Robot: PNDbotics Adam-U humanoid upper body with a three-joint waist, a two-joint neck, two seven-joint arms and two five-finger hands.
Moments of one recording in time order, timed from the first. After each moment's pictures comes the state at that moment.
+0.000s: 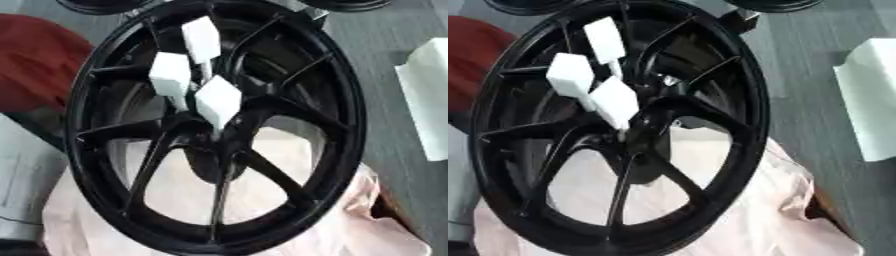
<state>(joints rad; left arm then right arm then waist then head) -0.71 0.95 -0.11 -1.77 0.02 0.02 -0.20 0.03 -0.59 -0.19 -1.98 -0.15 -0.22 -0.43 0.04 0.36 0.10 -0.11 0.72</state>
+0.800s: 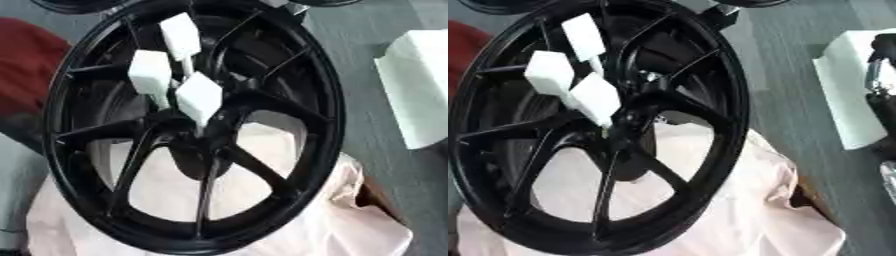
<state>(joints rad) -1.13 0.88 -0.35 -1.65 -0.21 -0.03 -0.87 0.06 -0.59 -0.19 -1.98 -0.11 -0.21 -0.44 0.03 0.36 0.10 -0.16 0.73</state>
